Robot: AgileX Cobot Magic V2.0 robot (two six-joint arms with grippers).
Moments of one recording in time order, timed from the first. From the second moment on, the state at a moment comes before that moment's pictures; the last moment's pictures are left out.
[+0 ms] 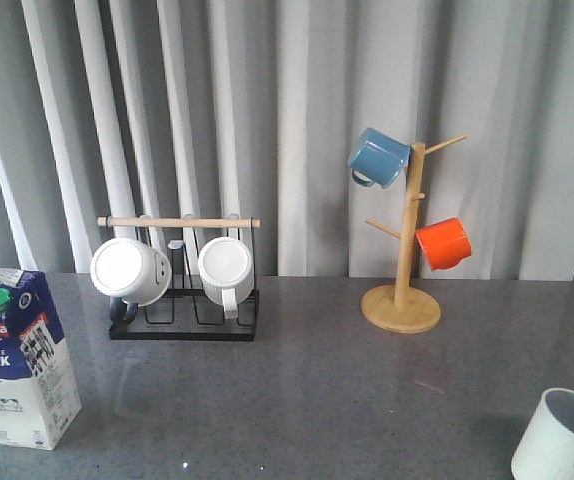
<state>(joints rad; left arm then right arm) -0.09 0.95 -0.83 -0.03 0.20 -0.09 -0.41 1.76 -0.46 -0.50 -0.94 0.20</state>
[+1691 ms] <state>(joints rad) -0.09 0.95 -0.83 -0.03 0.20 -0.09 0.60 1.88 -0.84 0.86 -0.67 -0.46</state>
